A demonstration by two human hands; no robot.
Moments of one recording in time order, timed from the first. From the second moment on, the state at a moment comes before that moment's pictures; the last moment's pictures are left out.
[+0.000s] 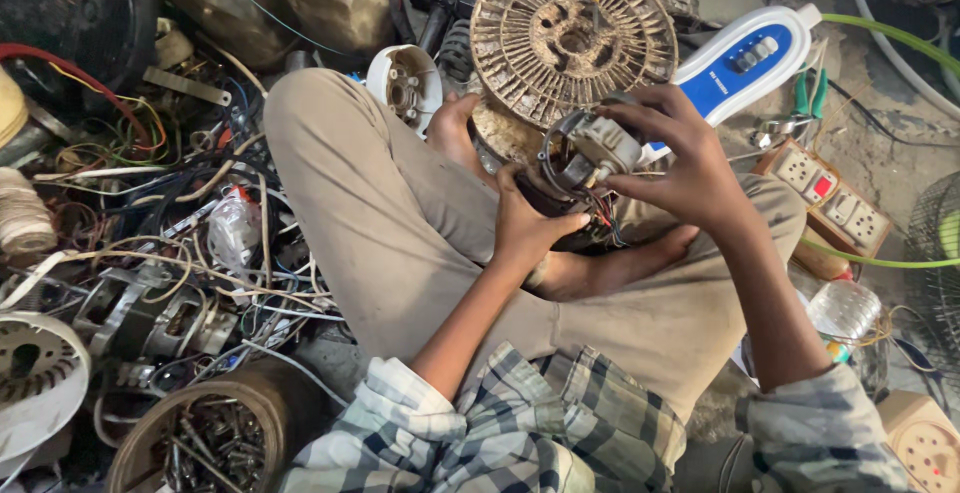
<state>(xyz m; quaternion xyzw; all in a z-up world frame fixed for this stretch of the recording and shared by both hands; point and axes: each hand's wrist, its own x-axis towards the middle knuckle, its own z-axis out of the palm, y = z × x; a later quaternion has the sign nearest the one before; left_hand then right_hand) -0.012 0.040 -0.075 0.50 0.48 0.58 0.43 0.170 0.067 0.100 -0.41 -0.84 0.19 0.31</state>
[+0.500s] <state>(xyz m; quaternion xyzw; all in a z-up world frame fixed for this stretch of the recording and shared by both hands) -0.014 0.020 -0.048 0.56 0.51 0.56 0.34 0.174 0.071 0.117 -0.36 -0.89 0.15 0.23</state>
